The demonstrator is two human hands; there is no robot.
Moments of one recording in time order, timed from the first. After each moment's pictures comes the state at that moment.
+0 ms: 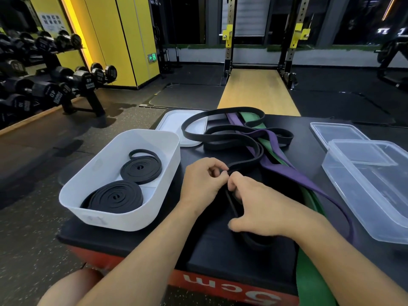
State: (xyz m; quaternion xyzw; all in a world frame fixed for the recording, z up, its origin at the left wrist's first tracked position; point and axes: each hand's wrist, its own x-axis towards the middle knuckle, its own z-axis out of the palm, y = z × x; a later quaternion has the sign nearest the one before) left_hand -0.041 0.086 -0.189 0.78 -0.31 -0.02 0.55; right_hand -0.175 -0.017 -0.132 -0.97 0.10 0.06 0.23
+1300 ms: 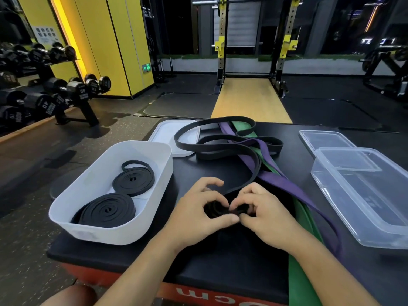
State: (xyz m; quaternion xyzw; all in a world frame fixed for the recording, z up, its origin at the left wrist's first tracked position) left_hand -0.064 0.120 -0.192 0.77 -0.47 -0.07 0.43; right_hand -0.188 -0.052 -0.185 -0.91 0.09 -0.14 0.37
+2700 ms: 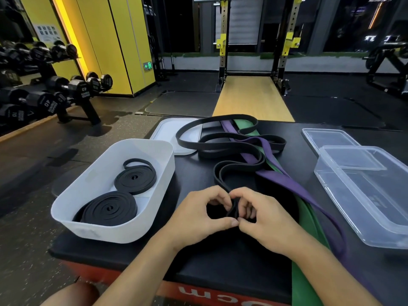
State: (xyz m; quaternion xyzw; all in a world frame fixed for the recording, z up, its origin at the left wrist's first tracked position) left_hand -0.066 0.125 -0.184 0.73 -0.48 -0.14 0.47; right_hand -0.192 -0.046 -0.187 -0.93 0.06 -0.13 0.34
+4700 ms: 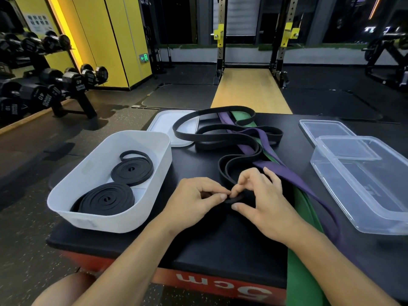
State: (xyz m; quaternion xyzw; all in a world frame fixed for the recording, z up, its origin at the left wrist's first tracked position) left_hand -0.055 0.120 -0.196 0.73 -0.45 -0.13 0.50; right_hand -0.195 -0.049 -0.190 -0.94 0.06 -0.20 0.26
